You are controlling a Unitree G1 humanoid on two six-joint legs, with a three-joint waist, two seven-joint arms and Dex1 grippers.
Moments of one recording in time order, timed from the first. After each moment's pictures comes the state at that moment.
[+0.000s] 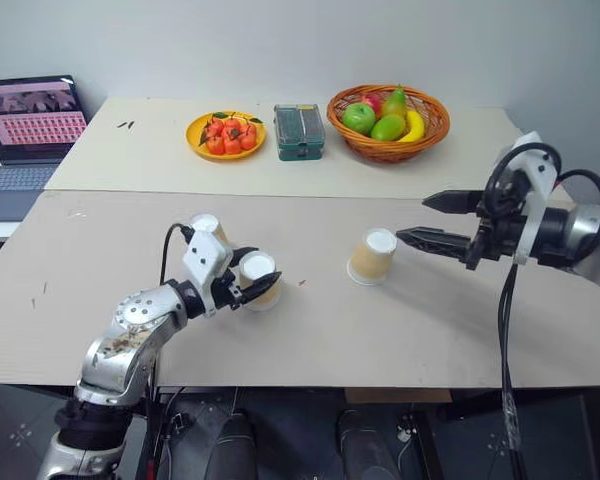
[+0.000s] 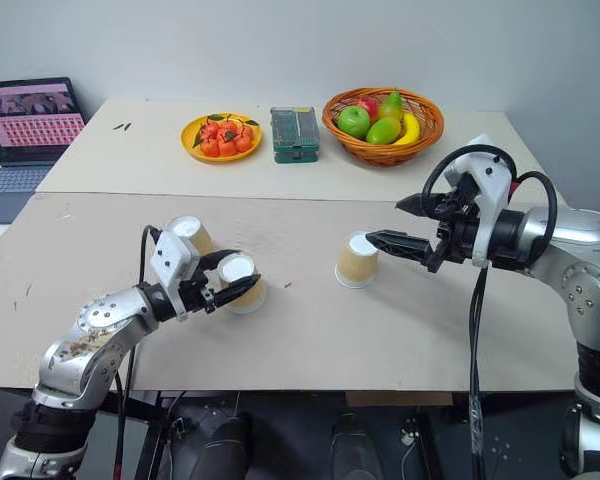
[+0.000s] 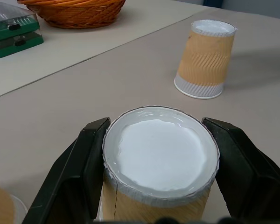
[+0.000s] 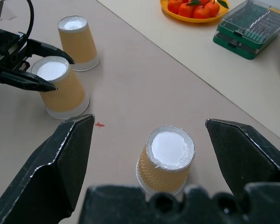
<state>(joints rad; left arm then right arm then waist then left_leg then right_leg) -0.32 0.54 -0.01 -0.27 -0.41 0.46 -0.66 -0.57 -0.93 -0.21 -0.37 0.73 1.00 0.80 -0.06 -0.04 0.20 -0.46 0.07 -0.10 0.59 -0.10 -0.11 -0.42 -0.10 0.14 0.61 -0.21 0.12</state>
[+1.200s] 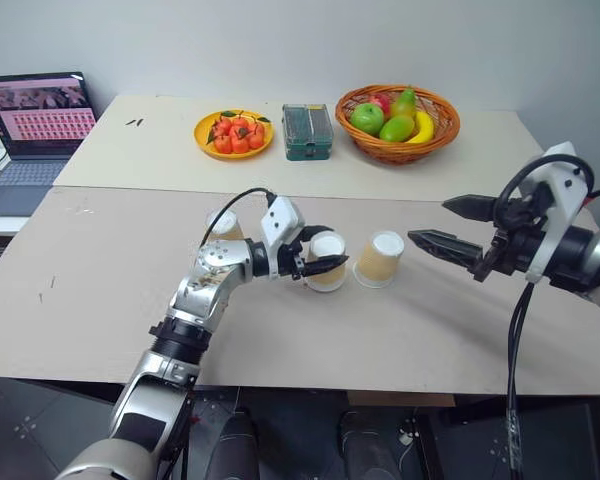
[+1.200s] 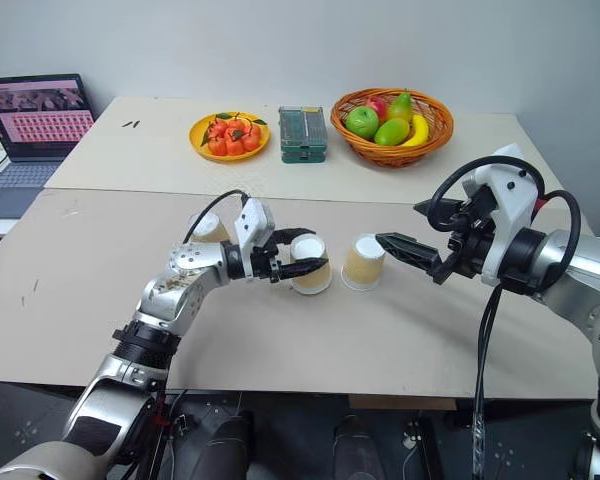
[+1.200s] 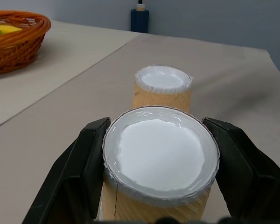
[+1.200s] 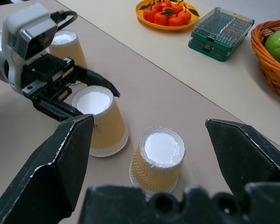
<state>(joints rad) -0.66 0.29 -0.20 0.24 -0.28 0.26 -0.95 -0.43 -0.93 -0.37 -0.56 0.91 1.08 0.55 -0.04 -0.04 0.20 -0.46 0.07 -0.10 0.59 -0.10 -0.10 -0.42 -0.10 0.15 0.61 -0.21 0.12</state>
